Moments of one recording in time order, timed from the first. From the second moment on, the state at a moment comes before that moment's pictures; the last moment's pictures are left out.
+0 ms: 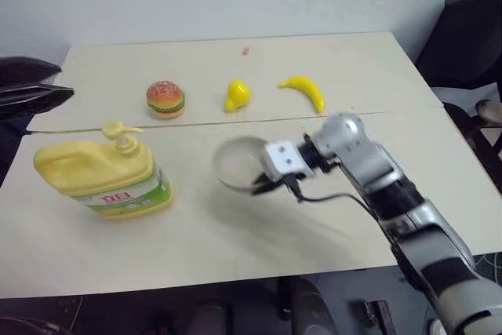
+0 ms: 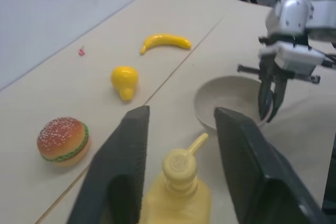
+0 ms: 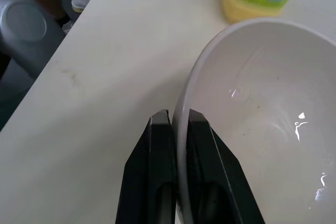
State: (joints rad) left arm -0.36 1.34 0.83 -0.20 -0.85 1.06 -1.10; right arm -0.80 -0.51 0.44 0.17 0.02 0.12 1.47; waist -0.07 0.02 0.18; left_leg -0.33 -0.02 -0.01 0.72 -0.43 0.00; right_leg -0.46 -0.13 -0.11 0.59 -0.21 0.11
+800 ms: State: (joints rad) left arm 0.02 1.27 1.04 -0.50 -0.87 1.10 -1.34; right arm -0.56 -0.89 0.19 0.04 0.22 0.18 1.47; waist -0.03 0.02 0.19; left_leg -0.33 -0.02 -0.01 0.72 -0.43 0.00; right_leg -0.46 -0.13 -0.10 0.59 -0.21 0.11
